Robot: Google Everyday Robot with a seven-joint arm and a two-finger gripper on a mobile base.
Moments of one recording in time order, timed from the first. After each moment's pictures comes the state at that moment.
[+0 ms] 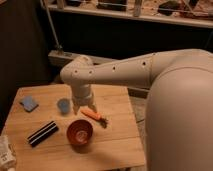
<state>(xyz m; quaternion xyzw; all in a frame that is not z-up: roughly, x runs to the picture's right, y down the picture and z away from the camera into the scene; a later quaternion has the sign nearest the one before) -0.104 0.102 0.704 -0.26 0.23 0.64 0.68</state>
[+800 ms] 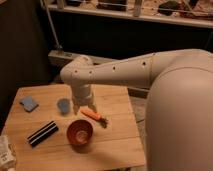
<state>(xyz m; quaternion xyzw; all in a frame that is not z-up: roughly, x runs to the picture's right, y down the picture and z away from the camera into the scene) -0.104 0.102 0.704 -0.26 0.23 0.64 0.68</state>
